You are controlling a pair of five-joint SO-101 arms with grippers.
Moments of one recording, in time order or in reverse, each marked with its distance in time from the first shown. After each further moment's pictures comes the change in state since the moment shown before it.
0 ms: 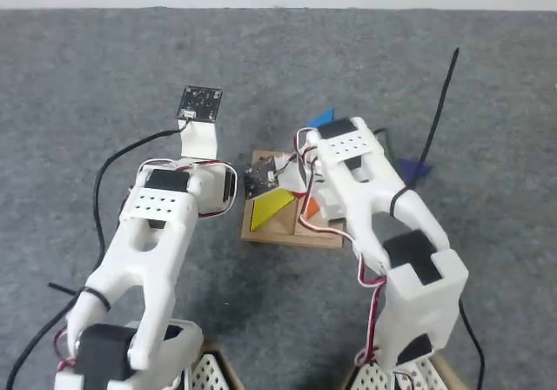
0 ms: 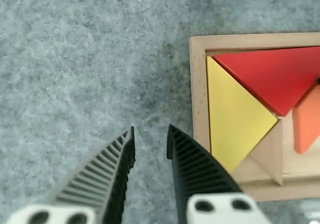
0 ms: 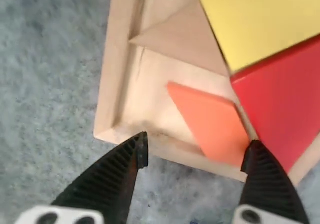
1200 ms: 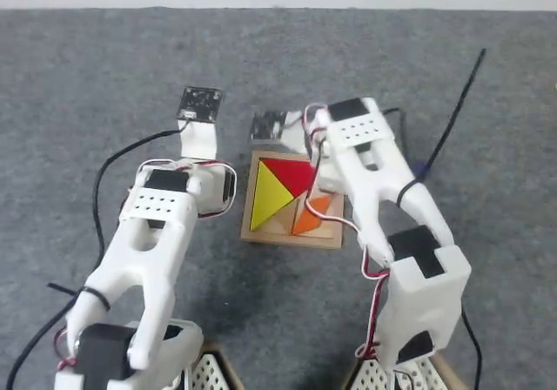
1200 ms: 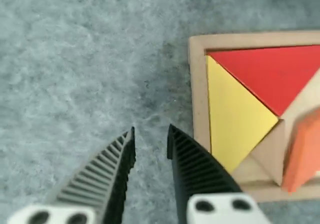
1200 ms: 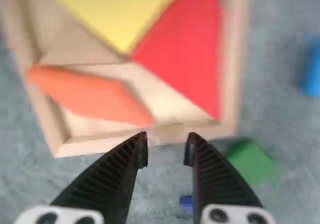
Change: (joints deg) left arm -0.2 0.2 0.1 -0.1 0.4; right arm 4.0 0.1 -12.7 0.0 -22.6
